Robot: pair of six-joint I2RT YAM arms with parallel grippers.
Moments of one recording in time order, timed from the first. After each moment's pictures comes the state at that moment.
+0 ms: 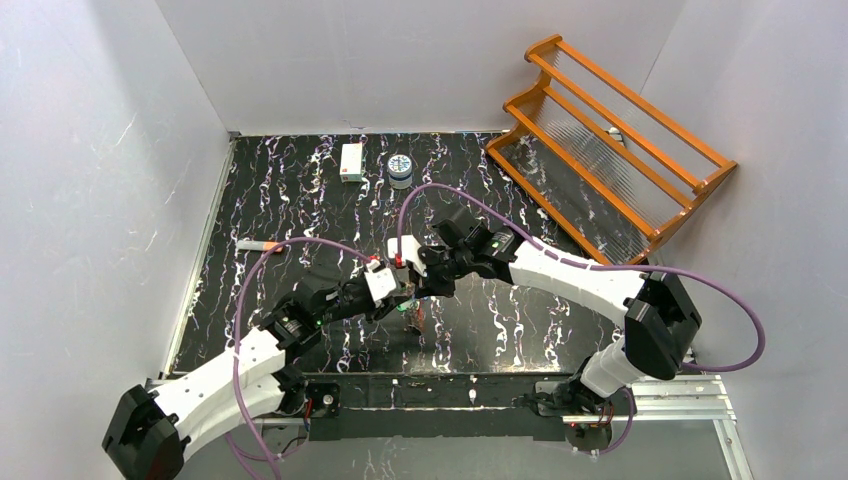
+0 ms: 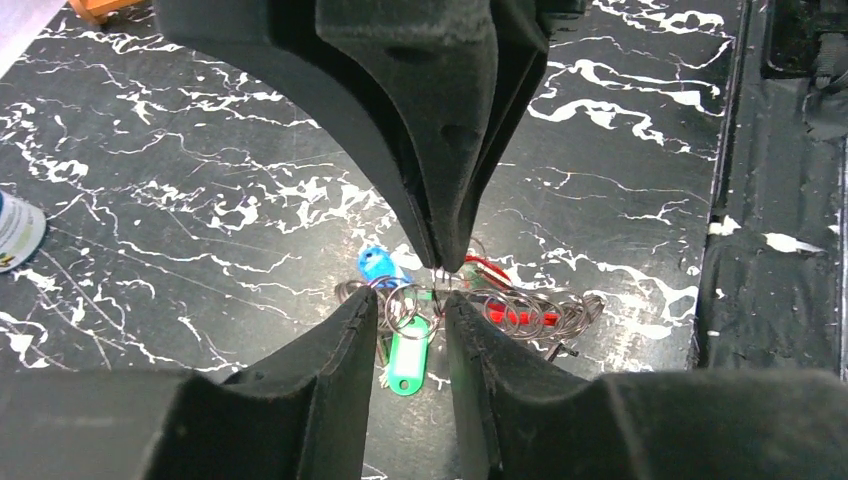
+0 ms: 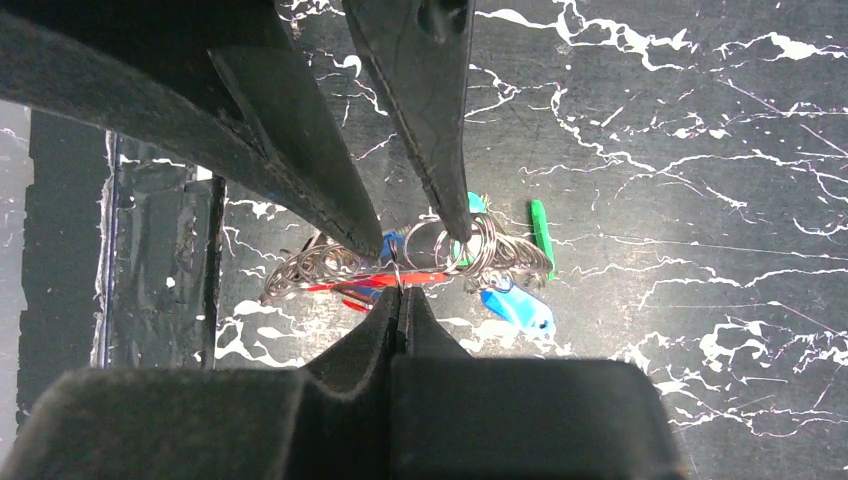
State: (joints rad) left arm -0.72 0.78 0.37 0.11 0.42 0.32; right arm 0.95 1.51 1.15 -0.48 -0.55 -0.53
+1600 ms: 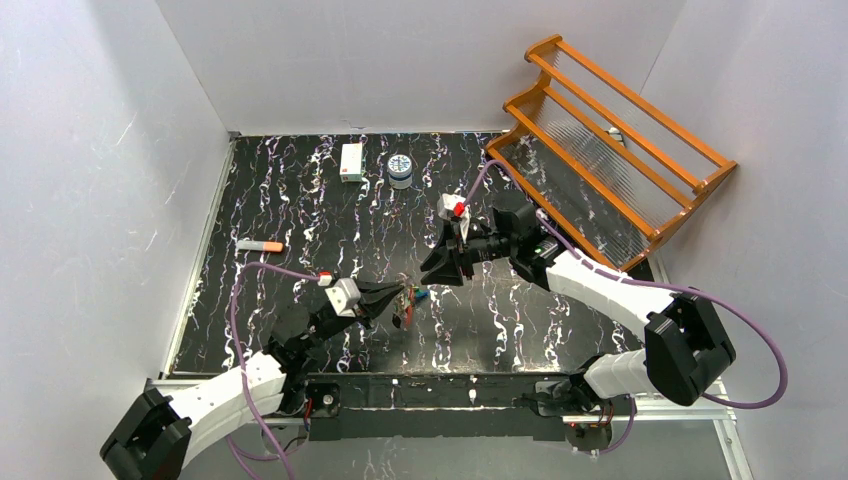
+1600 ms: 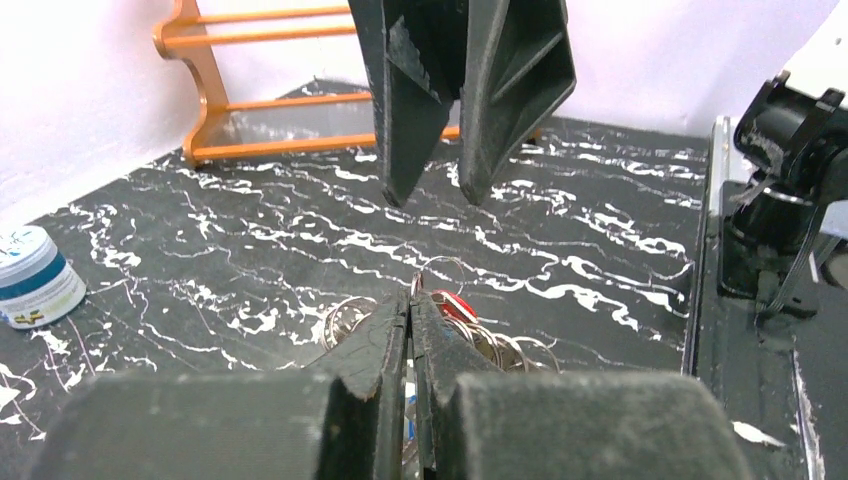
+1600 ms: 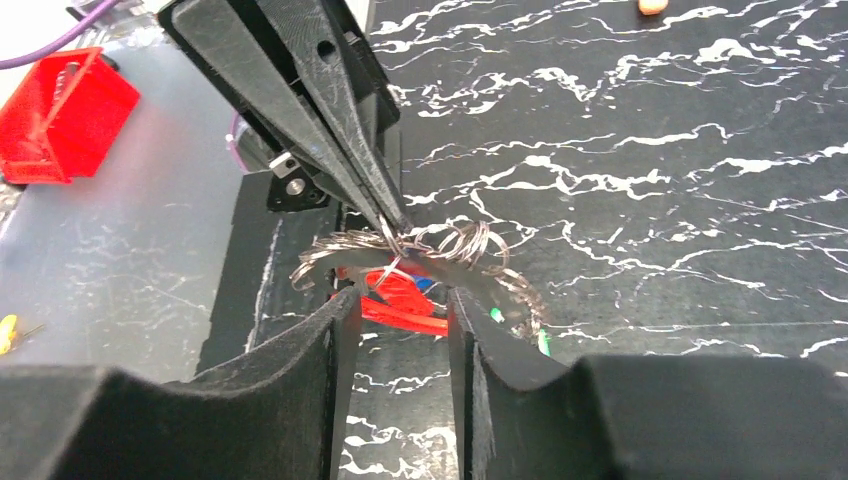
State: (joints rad) left arm -0.72 0.71 0.04 0.86 0.34 -0.01; right arm 0.70 1.34 0.86 0.15 -0.97 -0.01
